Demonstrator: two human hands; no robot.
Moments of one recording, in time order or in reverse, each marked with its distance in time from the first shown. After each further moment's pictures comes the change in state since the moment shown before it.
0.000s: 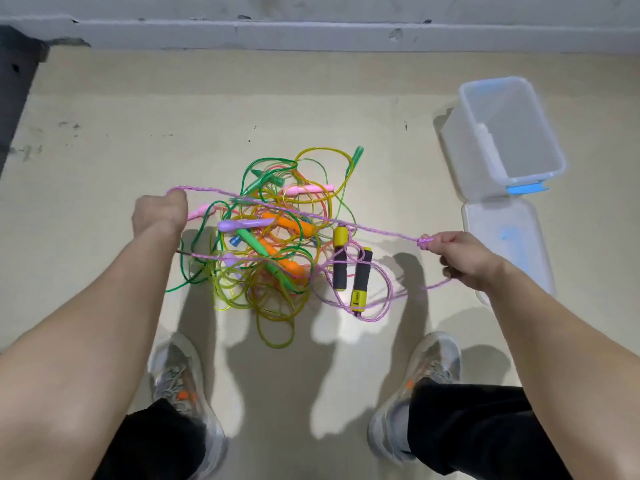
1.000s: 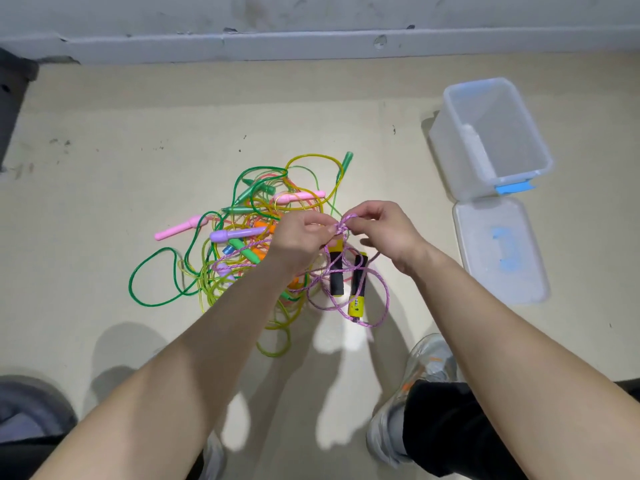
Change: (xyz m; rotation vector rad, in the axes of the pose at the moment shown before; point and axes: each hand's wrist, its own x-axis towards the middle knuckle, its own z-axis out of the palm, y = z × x) left_hand -0.184 0.040 0.073 -0.336 -0.810 0.506; right_hand -0.032 -0.077 0.092 0.067 -0.090 -0.368
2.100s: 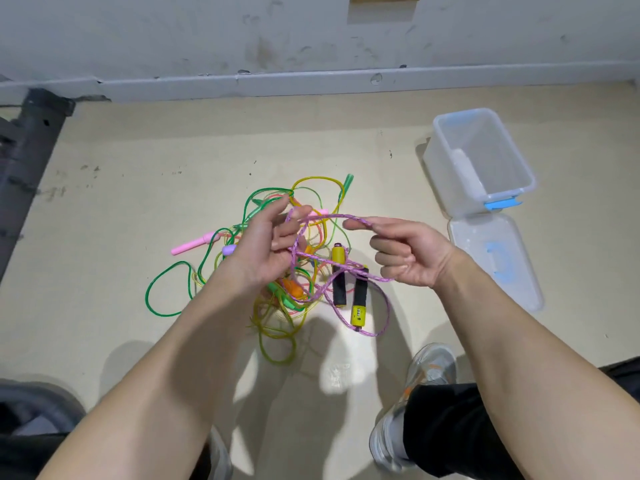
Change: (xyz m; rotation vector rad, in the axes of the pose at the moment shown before) left_hand -0.028 0.036 -0.048 -1.032 -0.211 -0.308; right_hand -0.049 -0.024 -0.038 0.696 -0.590 0.218
